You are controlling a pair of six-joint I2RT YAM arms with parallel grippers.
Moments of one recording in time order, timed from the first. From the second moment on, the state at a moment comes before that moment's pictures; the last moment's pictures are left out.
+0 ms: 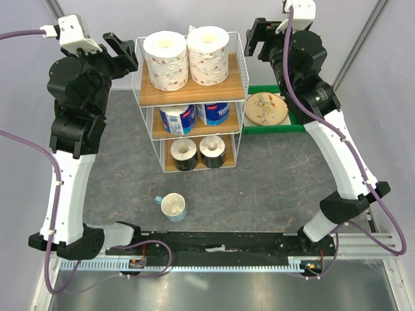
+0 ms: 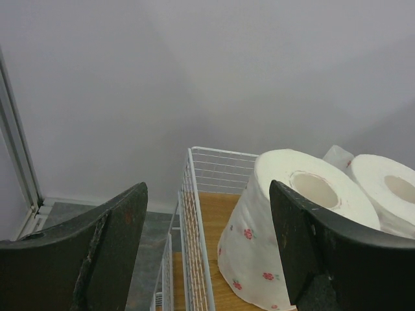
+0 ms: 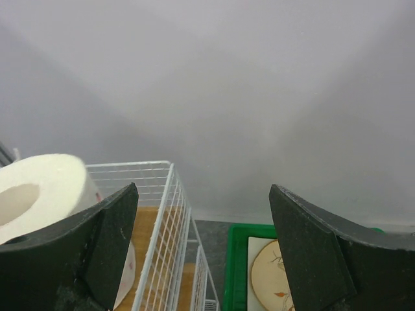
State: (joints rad) left arm -0.28 1.27 1.90 -0.42 -0.25 -0.19; right arm 0.56 1.61 2.15 -0.36 0.42 0.08
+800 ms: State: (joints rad) left arm -0.20 1.32 1.81 -0.36 -0.20 -0.19; right arm 0.50 1.75 2.20 -0.31 0.30 0.16
